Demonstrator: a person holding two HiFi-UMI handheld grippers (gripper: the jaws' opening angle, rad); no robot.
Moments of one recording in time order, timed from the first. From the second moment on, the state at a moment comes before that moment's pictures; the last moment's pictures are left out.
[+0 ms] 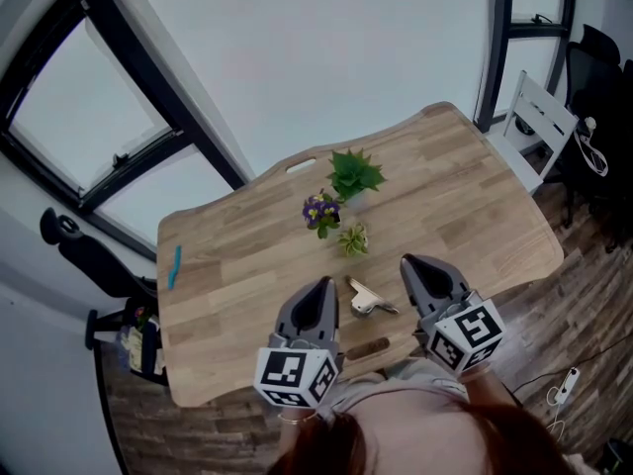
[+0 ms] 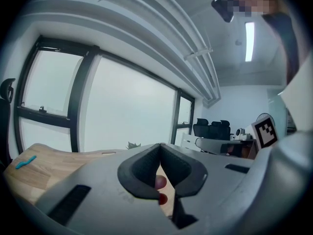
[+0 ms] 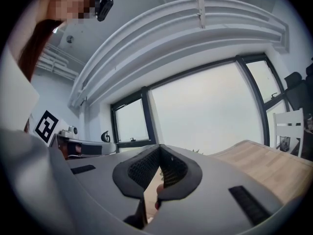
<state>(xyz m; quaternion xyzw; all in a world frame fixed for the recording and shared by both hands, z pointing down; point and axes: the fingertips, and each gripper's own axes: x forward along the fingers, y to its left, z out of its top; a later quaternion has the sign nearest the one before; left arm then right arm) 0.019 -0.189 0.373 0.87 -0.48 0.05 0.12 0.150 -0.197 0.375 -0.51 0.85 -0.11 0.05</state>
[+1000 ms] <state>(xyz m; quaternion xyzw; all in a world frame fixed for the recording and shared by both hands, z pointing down) 0.007 -0.172 0.364 0.88 -0.47 0.05 0.11 0.145 -0.177 0.356 -0.54 0.84 -0.02 -0.01</state>
